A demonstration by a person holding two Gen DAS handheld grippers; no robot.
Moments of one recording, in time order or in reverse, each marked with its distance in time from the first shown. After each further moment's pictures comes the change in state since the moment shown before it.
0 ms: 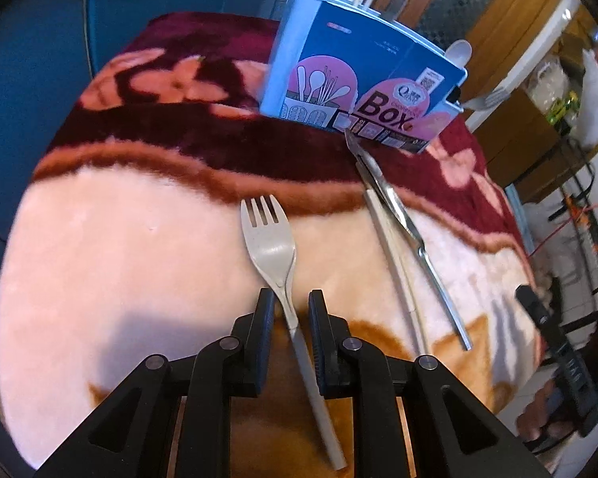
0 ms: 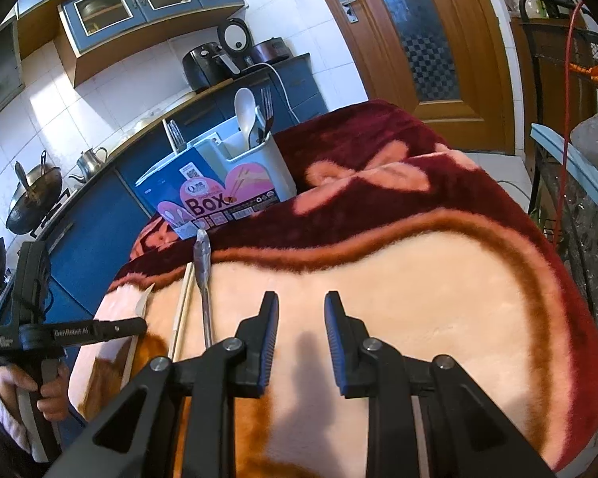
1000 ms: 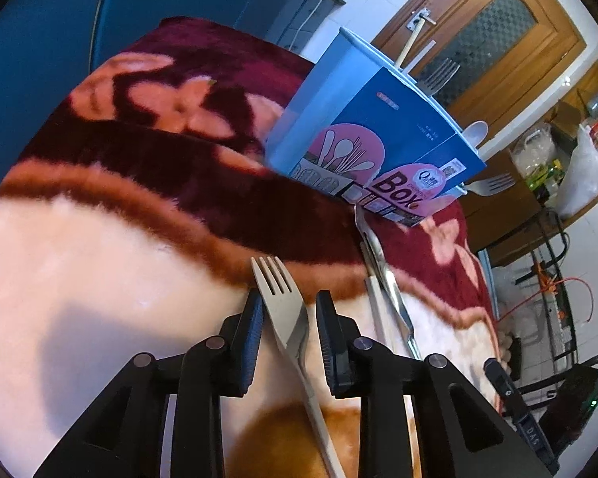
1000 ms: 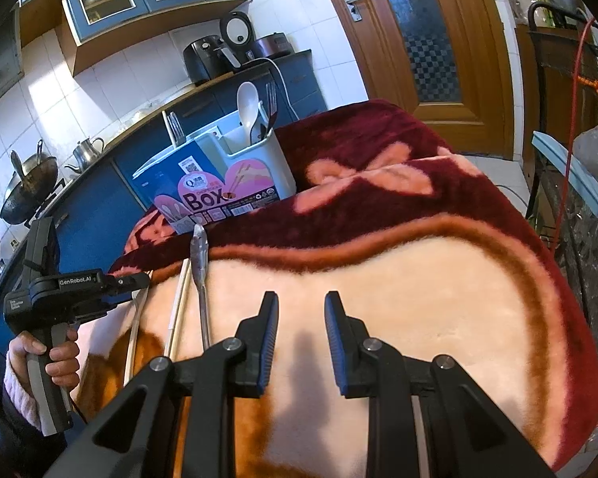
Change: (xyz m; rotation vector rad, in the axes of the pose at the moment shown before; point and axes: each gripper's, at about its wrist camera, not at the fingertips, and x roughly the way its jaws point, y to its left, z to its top) left arm 0.014 0.027 0.031 -0.145 -0.116 -0.157; right arm 0.003 0.005 0.002 -0.029 0.015 -0.026
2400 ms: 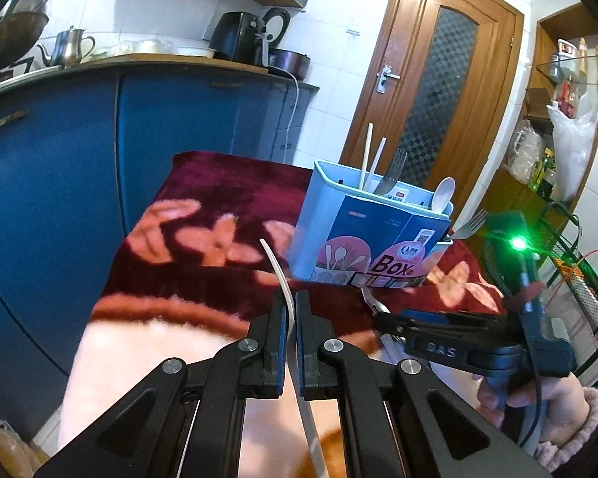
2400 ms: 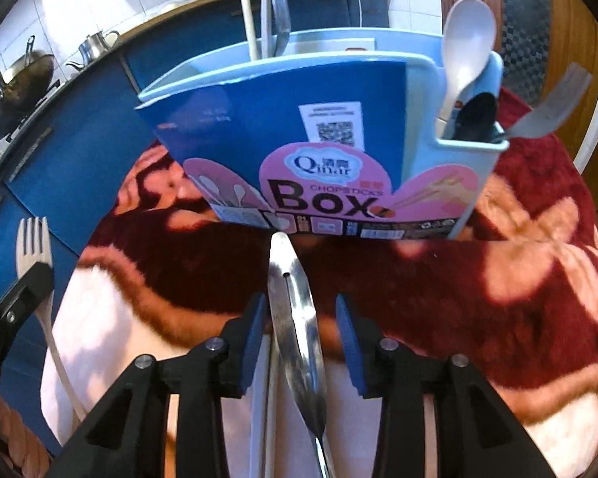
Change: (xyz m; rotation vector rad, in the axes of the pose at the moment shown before) left arm -0.077 -0.017 -0.003 0.254 -0.366 0.133; right arm 0.148 0.121 0.061 -0.245 0.312 -0.024
